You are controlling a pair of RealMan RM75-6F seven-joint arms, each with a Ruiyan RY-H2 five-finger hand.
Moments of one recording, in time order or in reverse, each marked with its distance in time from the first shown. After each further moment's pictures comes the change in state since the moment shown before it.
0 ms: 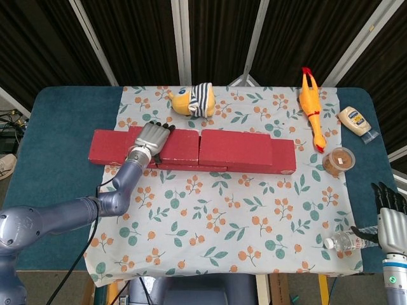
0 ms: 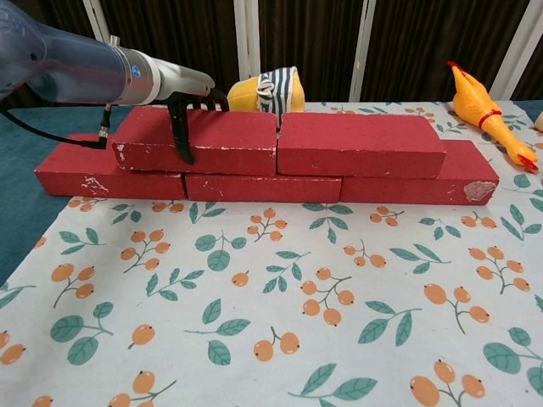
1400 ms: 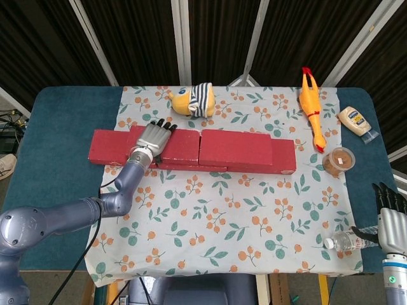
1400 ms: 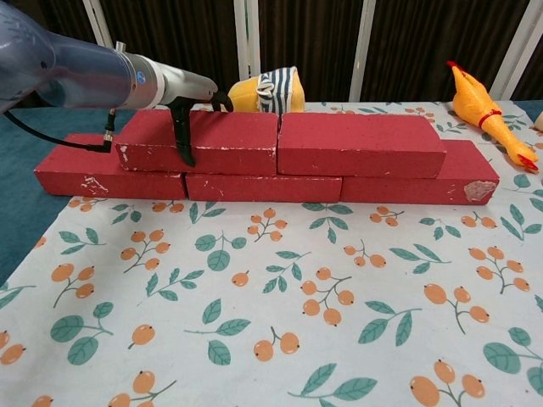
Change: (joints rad) left arm -0.002 -0.022 -0.005 0.018 -0.011 0.010 0.036; right arm -0.001 -0.002 0.003 -0.007 0.013 0.003 -0.018
